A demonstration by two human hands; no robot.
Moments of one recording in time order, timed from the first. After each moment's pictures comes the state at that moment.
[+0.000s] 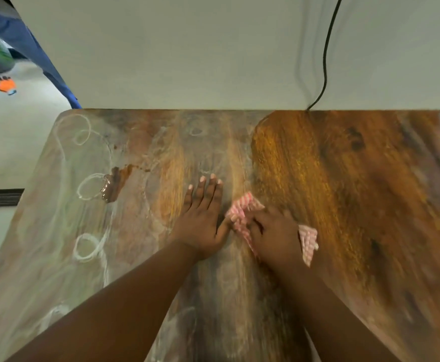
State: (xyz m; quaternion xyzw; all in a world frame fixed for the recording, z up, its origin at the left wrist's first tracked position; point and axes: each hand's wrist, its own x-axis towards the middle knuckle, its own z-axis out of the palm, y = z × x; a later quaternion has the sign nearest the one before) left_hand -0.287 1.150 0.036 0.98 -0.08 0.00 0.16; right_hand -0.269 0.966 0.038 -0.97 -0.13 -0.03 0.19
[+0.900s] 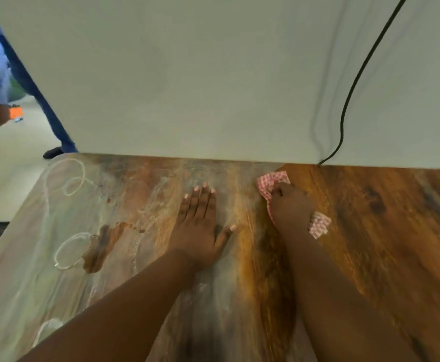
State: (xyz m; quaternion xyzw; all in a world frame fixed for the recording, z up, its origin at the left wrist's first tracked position) left_hand -0.174 1.184 0.037 0.99 -0.03 0.03 0.13; right_hand -0.055 0.987 0.030 -0.98 0.04 -0.11 0.18
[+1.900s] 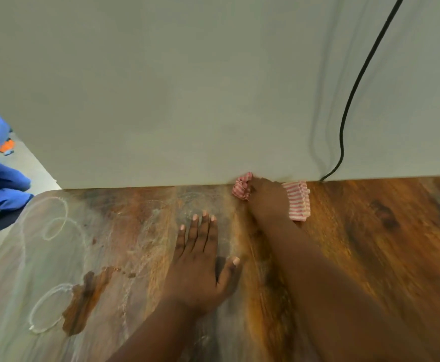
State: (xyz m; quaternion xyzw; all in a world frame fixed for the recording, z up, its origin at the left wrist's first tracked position) left_hand -0.168 1.185 0.034 0.98 -0.05 0.07 0.16; right_hand 0.006 1.036 0.047 -0.99 -0.08 -0.07 0.13
